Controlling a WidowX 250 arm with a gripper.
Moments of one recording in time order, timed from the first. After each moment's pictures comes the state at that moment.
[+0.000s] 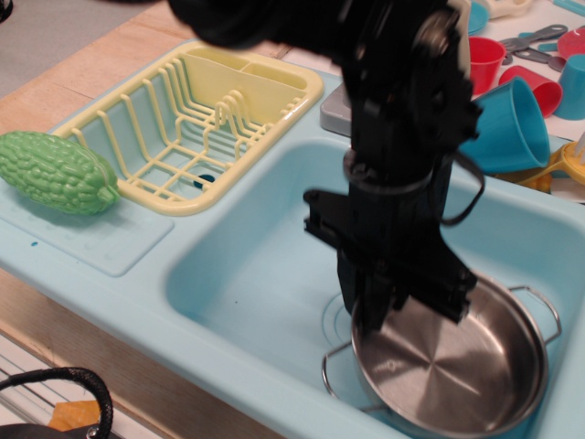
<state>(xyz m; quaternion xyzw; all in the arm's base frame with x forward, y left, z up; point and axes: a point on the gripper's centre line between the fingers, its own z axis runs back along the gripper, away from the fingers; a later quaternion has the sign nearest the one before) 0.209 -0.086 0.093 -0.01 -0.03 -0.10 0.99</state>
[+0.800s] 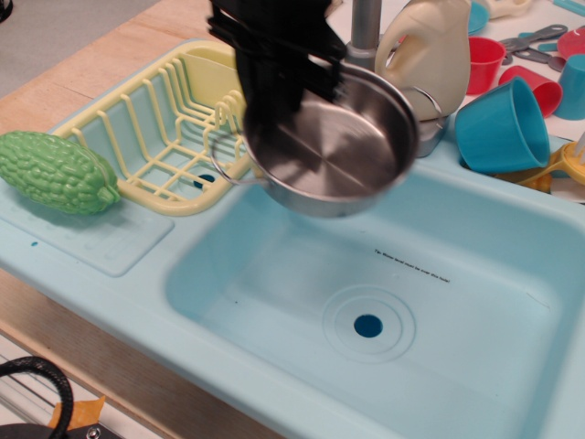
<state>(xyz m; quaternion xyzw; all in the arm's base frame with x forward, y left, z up) 0.259 0.020 0.158 0.03 -0.08 -0.11 0.99</state>
